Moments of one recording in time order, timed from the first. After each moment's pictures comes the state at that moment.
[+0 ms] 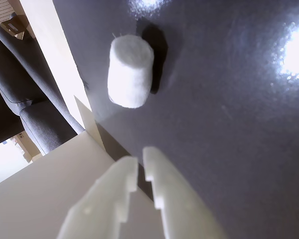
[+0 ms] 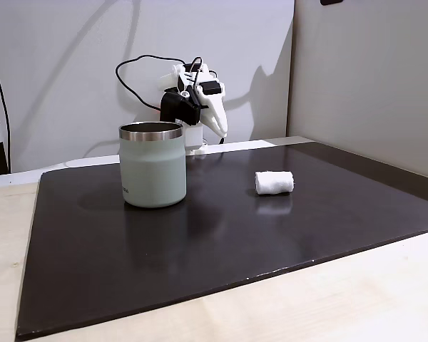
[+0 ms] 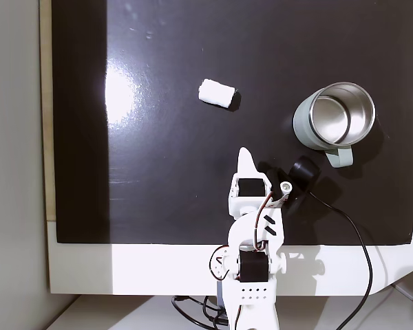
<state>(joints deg) 0.7 181.4 172.6 42.4 4.2</state>
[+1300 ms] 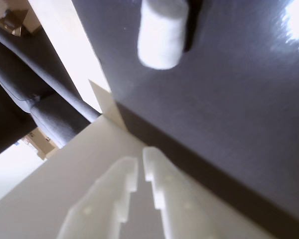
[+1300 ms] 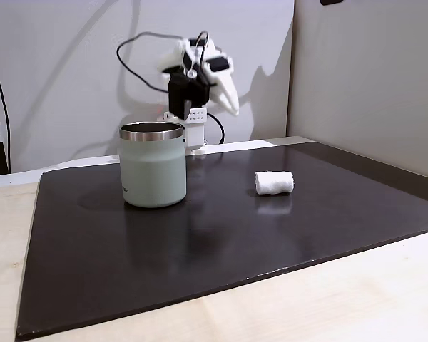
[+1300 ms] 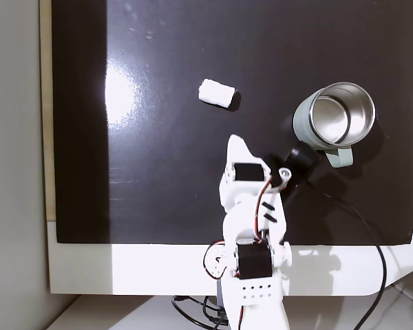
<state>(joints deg) -4.5 152.6 143.0 47.0 14.8</state>
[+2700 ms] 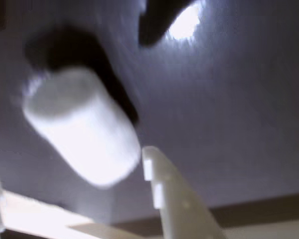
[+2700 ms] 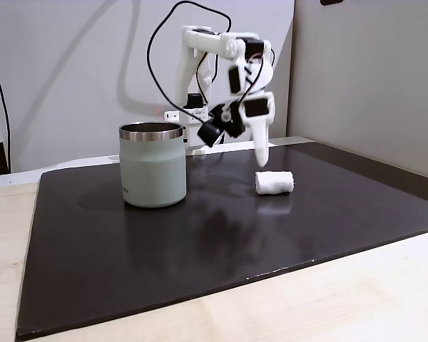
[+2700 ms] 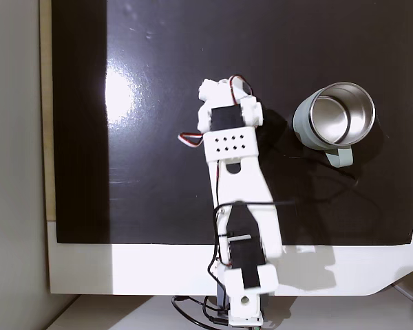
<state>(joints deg) -7.6 77.4 90.3 63.9 43.9</state>
